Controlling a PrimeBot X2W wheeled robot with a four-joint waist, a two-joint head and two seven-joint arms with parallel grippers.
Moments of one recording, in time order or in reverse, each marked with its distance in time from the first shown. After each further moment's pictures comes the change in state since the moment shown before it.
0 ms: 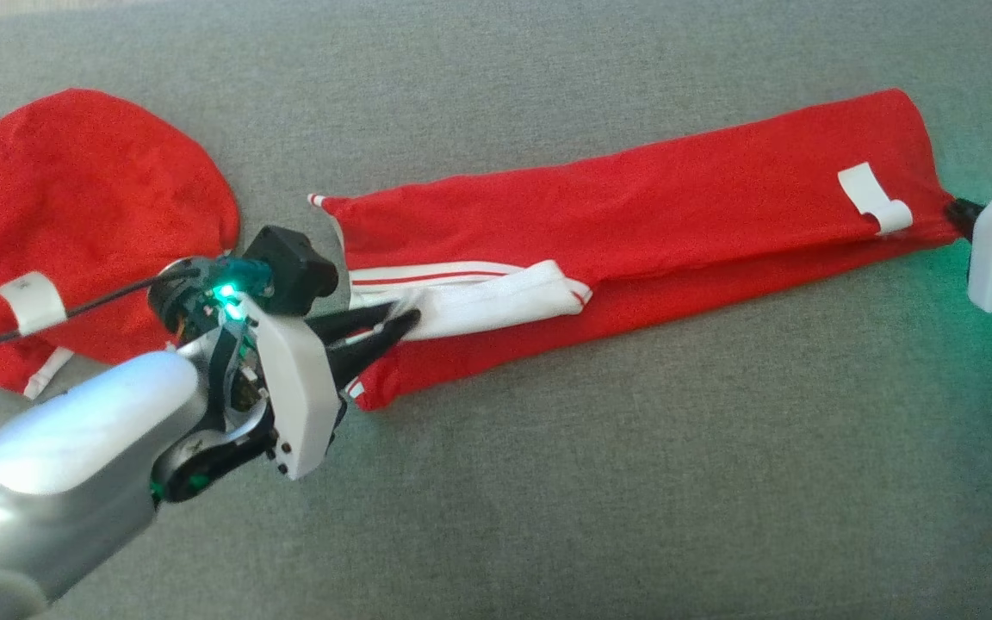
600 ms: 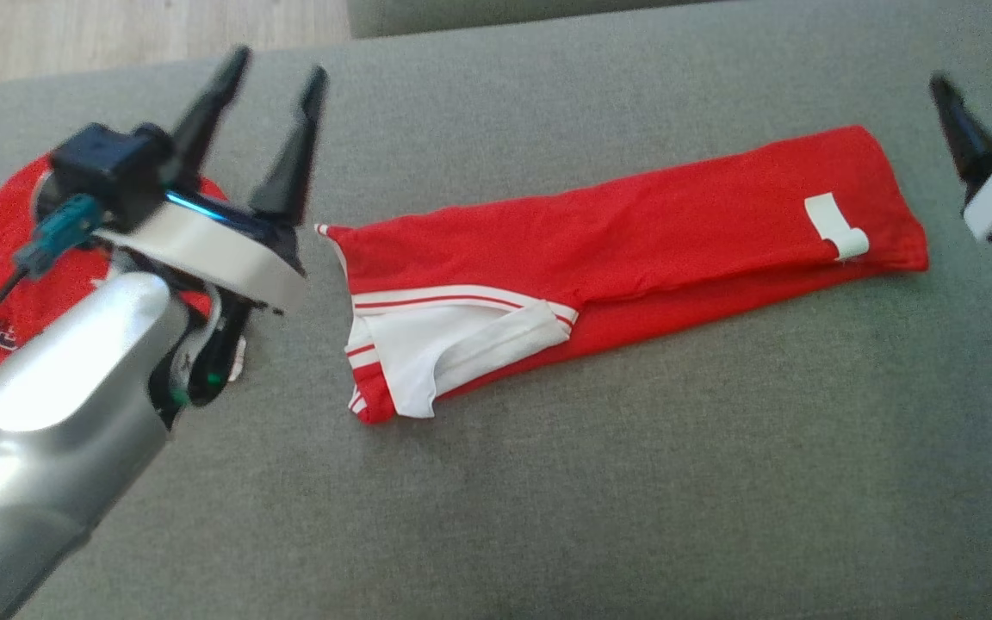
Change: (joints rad) left arm 0.038 -0.128 0.271 0.167 0.030 0.260 -0.502; right arm 0.014 0.055 -0.167 -0.056 0.051 0.000 -0.279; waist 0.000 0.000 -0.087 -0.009
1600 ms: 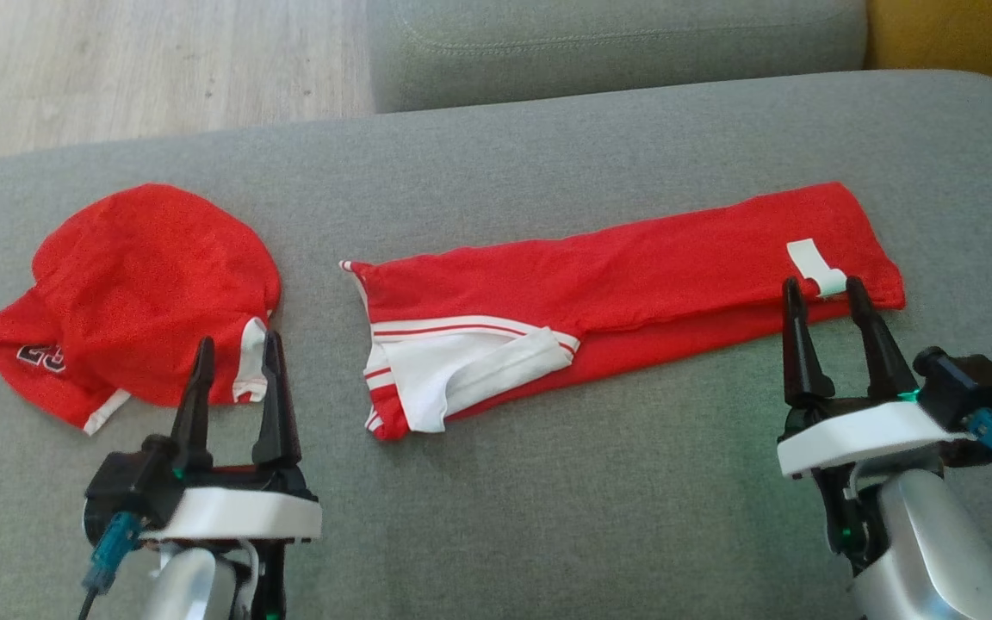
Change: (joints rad) left arm 0.755 -0.470 0.830 0.013 0.608 -0.162 -0.058; right arm 0.616 0.489 -0.493 -0.390 -0.554 0.000 -0.415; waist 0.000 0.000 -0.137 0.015
